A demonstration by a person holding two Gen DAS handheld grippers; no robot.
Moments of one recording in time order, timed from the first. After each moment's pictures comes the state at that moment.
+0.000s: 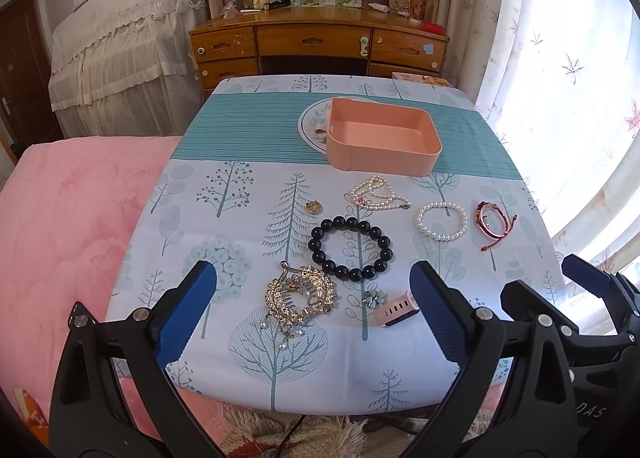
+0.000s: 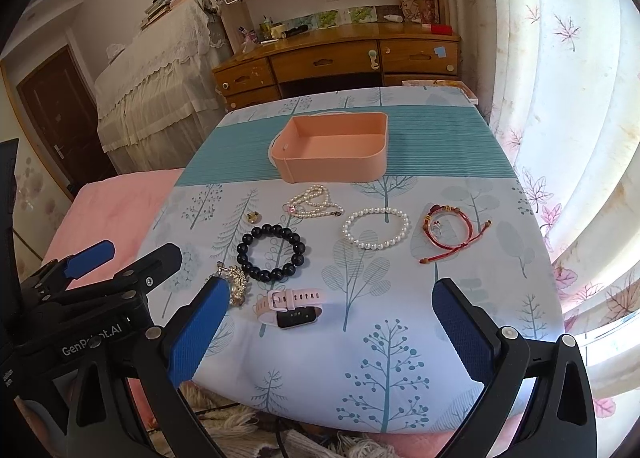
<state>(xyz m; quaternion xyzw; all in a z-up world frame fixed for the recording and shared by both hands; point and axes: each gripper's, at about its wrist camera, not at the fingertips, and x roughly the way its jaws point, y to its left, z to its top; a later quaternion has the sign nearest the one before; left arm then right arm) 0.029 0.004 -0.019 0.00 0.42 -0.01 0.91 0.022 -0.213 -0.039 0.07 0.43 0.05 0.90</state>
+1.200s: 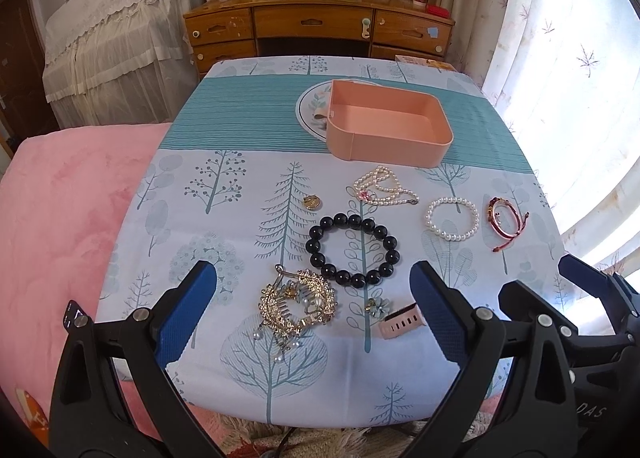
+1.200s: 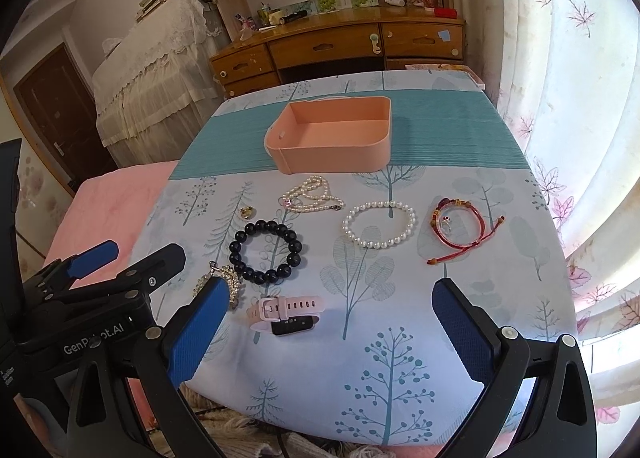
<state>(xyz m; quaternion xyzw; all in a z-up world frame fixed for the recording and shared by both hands) 0.065 0.001 -0.041 0.00 0.46 -0.01 0.89 0.054 -0.215 -0.058 0.08 0.46 0.06 0.88</state>
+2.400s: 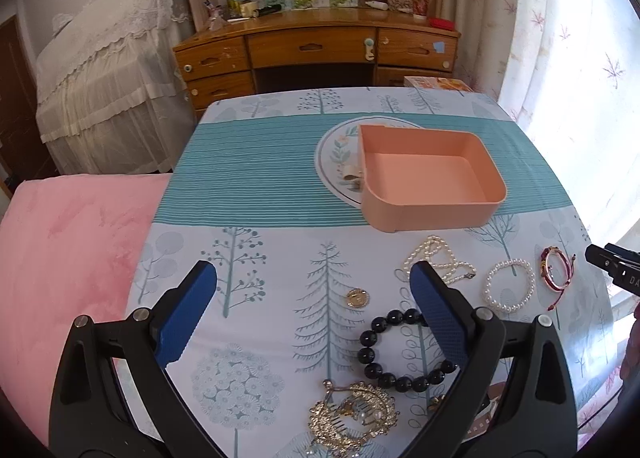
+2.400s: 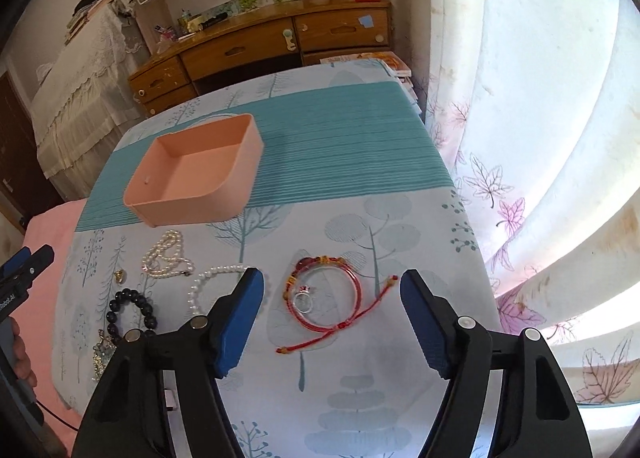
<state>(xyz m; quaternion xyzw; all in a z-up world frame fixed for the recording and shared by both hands) 0.171 0.033 -0.054 0.05 0.42 -0.03 0.91 0.166 -0.356 -0.103 0.10 0.48 -0.06 0.87</state>
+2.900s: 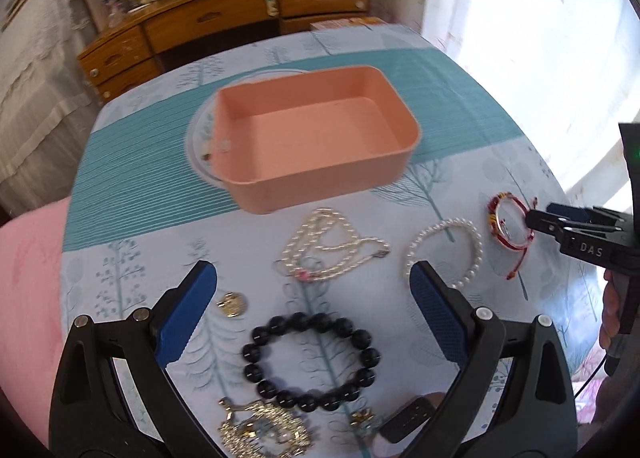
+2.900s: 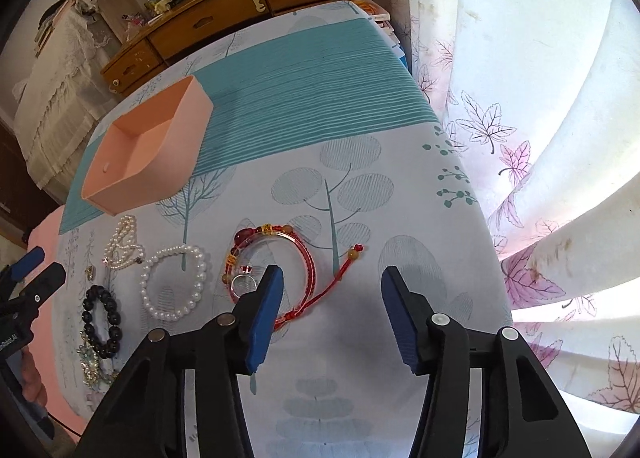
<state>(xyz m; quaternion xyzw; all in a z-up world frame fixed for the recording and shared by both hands) 0.202 -0.080 -0.104 0.11 0.49 -0.16 0.85 0.179 -0.389 -0.172 0.14 0.54 -0.07 0.83</state>
